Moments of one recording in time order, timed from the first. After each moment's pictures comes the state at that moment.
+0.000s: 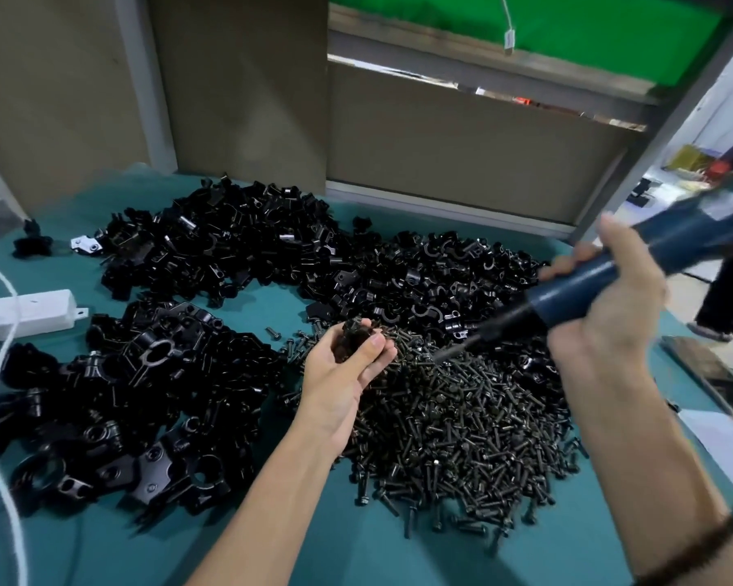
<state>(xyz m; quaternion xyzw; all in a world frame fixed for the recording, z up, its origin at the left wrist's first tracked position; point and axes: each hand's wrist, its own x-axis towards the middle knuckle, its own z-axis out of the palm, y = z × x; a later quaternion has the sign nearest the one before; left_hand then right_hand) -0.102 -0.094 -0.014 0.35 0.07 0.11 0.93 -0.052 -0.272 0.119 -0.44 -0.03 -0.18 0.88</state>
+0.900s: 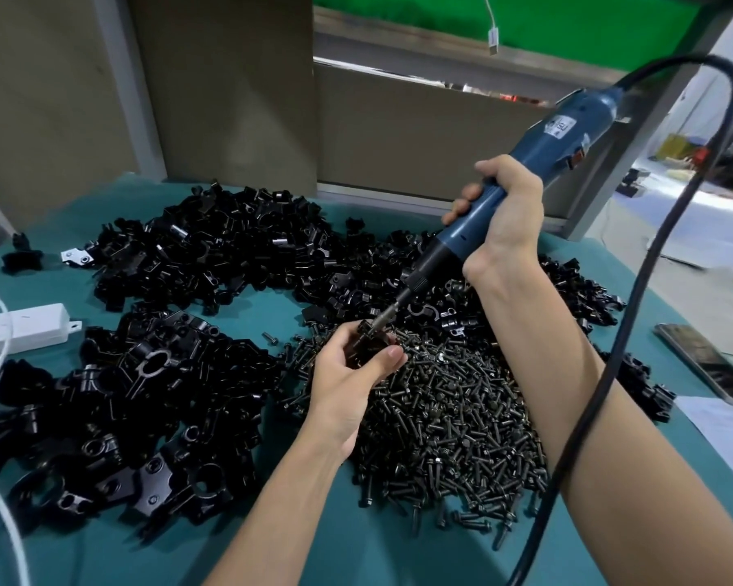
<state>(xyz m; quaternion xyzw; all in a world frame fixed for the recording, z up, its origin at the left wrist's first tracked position) -0.108 -0.100 -0.009 0.51 0.05 0.11 0.85 -0.006 -0.198 0.151 -0.46 -0.03 -0.04 0.89</state>
